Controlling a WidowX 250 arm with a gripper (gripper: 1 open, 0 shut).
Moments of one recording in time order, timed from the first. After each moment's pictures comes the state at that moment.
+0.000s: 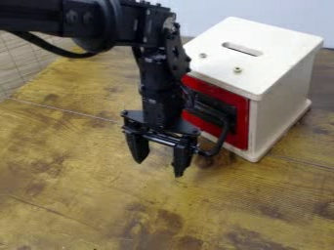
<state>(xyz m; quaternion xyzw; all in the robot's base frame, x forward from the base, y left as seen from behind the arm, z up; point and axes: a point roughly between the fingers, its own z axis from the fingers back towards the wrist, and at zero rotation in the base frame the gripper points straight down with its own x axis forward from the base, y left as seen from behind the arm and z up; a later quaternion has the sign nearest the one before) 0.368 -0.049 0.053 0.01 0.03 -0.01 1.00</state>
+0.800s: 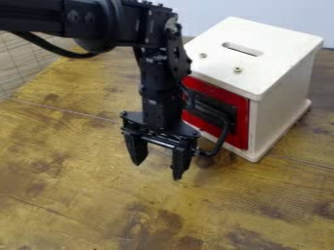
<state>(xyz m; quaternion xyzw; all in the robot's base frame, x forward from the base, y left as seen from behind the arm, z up) 0.363 -0.053 0.053 0.02 0.04 -0.02 1.00</state>
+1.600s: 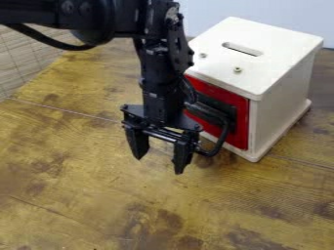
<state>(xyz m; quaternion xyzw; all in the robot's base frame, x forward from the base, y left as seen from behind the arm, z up) 0.365 -0.053 0.065 0.02 0.03 -0.02 1.00</state>
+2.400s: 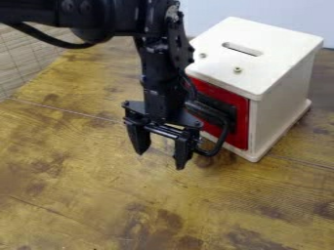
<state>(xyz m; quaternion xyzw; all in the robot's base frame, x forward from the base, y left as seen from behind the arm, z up) 0.372 -0.052 0.066 0.03 0.01 -0.02 1.00</state>
